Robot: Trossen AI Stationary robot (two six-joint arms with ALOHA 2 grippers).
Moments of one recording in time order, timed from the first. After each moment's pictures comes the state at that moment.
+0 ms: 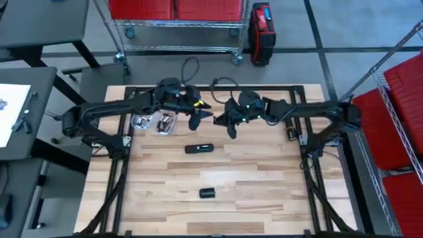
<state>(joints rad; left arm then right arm) 0.31 1.40 1.15 -0.04 0.21 -0.14 -0.28 1.53 1.05 0.07 -0.26 0.15</state>
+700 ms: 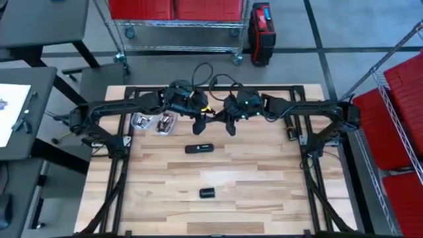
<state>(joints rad) 0.30 1.49 1.23 -0.14 0.21 -0.08 -0.28 1.52 1.08 0.00 -0.24 0.10</state>
